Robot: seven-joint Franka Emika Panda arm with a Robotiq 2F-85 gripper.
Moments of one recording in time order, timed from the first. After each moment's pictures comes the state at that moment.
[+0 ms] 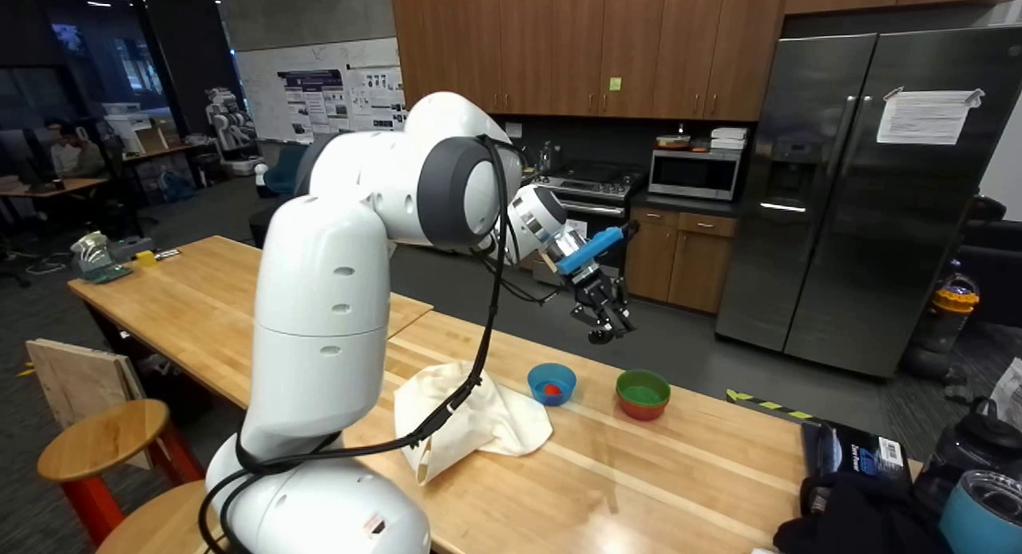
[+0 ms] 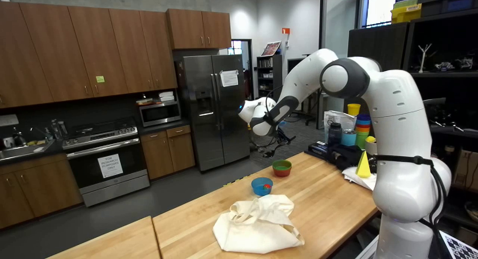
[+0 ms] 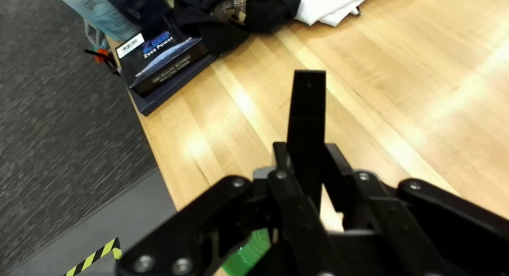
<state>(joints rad) -0.03 0.30 0.09 -1.84 -0.84 1.77 -0.44</state>
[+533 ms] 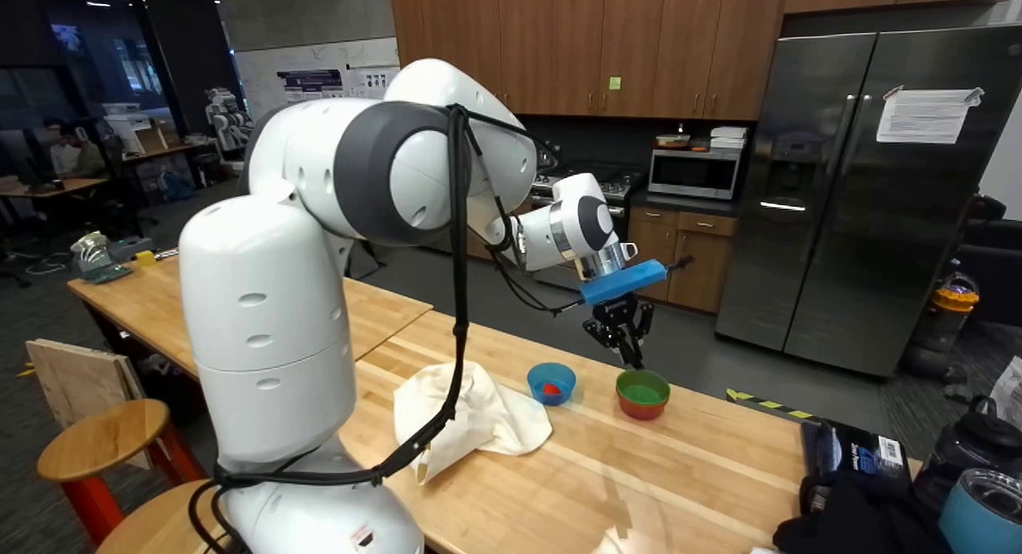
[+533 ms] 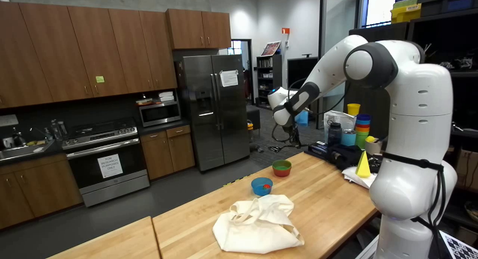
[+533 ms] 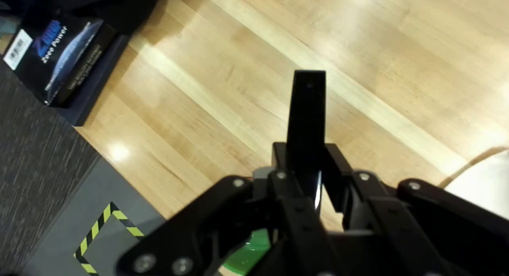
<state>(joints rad) -0.14 0.08 -0.03 -2.11 -0.50 2.14 -0.46</state>
